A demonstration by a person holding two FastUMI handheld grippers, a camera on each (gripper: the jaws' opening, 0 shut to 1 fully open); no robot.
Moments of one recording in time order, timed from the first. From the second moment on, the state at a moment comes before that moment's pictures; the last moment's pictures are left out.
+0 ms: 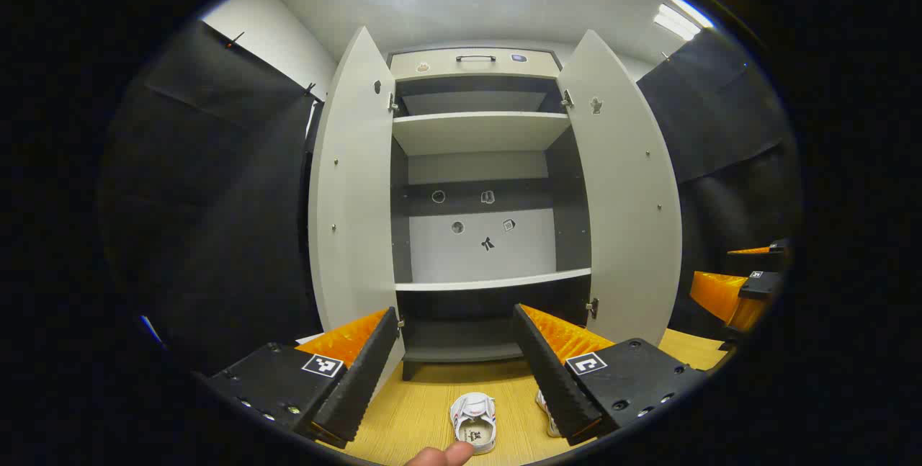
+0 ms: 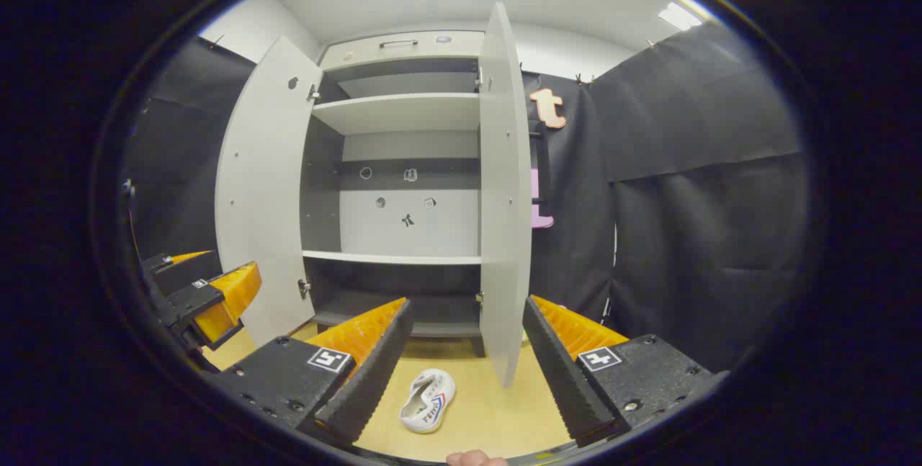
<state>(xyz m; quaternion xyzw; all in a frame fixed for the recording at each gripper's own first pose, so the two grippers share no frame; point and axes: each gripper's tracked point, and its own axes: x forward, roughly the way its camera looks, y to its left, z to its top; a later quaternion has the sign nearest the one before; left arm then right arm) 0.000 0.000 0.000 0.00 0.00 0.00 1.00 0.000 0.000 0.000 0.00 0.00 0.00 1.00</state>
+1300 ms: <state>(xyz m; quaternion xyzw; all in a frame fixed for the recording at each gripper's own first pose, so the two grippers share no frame) 0.003 0.015 -0.001 0.00 0.00 0.01 1.00 0.008 0.041 -0.025 -0.01 0.03 0.04 1.00</state>
